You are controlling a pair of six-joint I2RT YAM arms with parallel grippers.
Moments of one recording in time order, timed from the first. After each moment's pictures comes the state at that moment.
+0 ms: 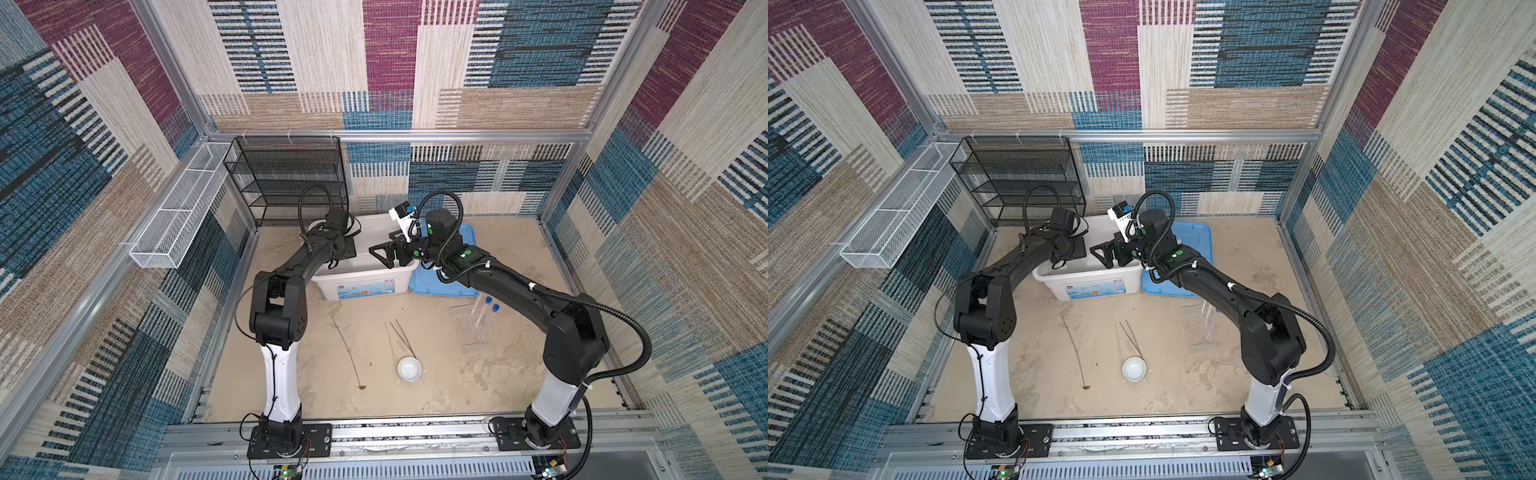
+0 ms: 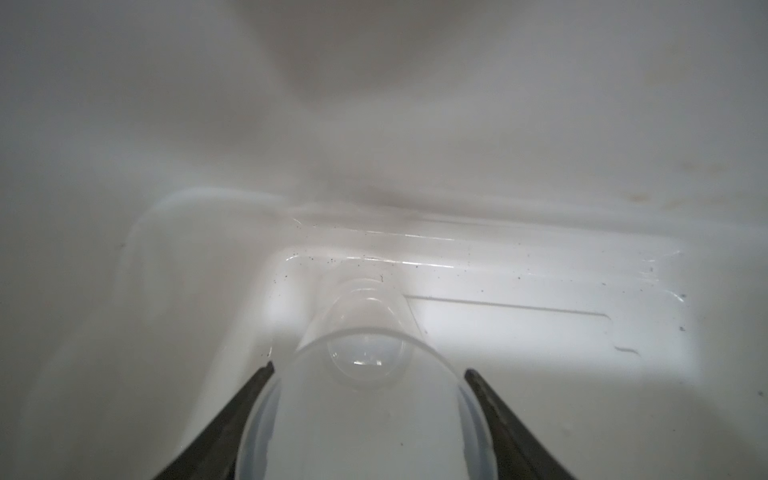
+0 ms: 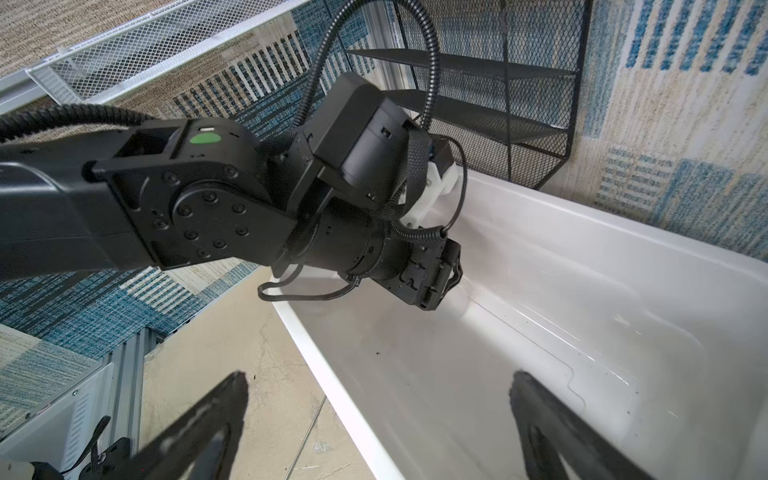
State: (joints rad) left arm -0.23 2.11 1.74 -0.63 -0.18 -0.39; right arm 0.62 1.78 1.49 -0.05 -0.43 0.17
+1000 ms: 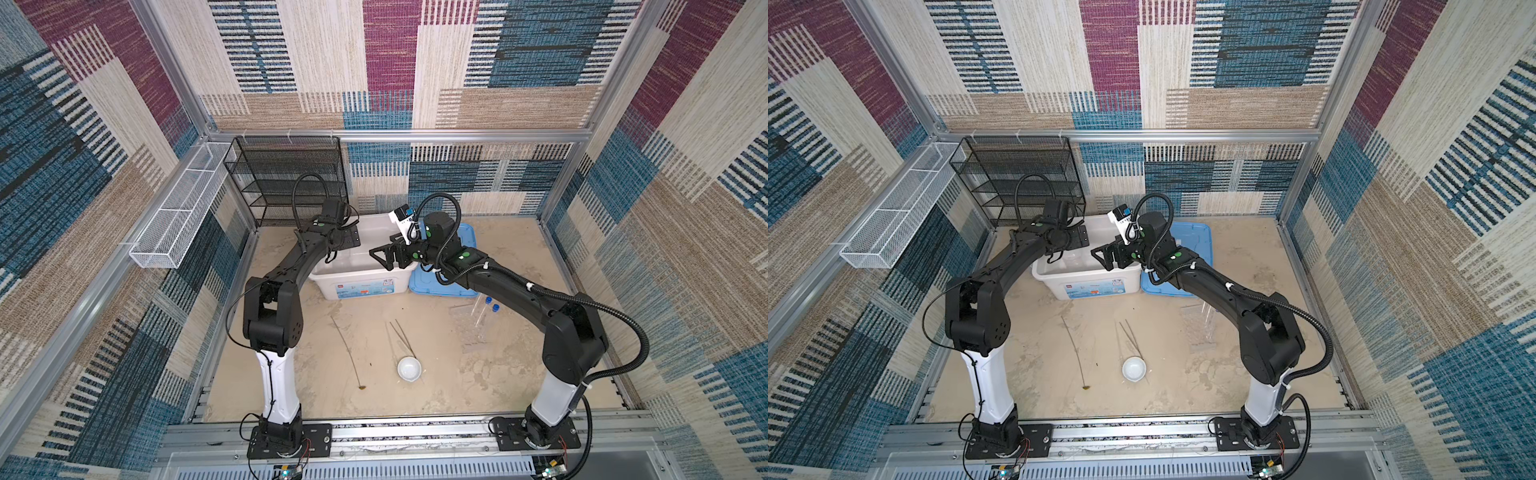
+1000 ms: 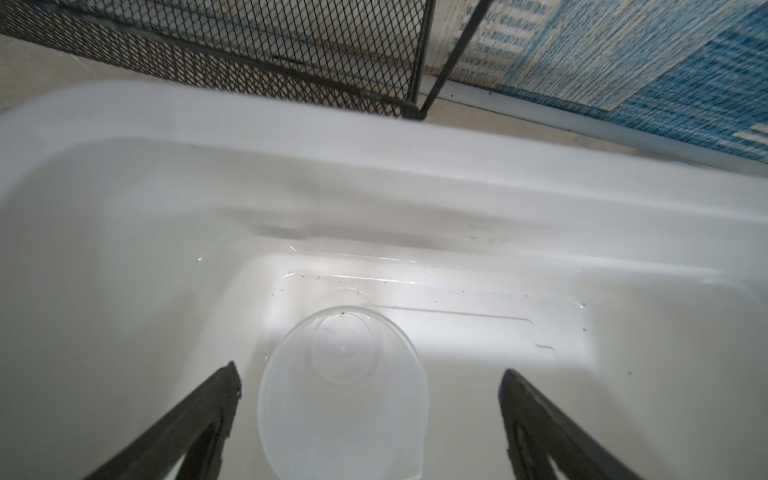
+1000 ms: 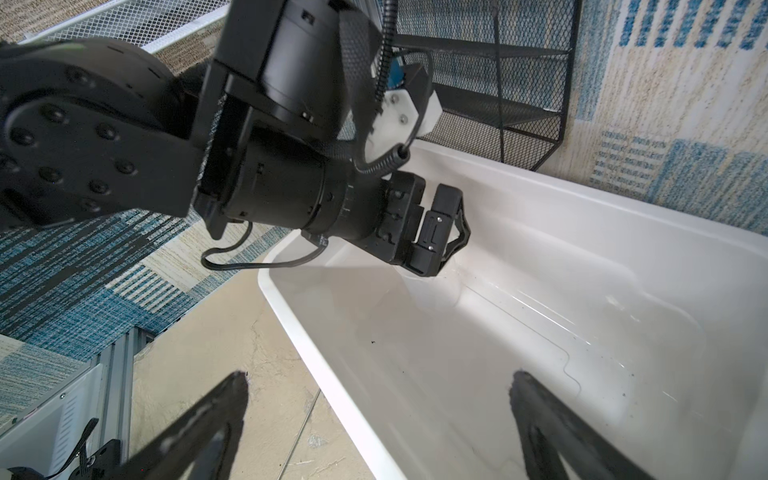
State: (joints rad) left arm -0.23 2.02 1.78 -0.63 -0.15 -0.39; right arm 0.62 1.78 1.47 -0.05 -0.41 0.17
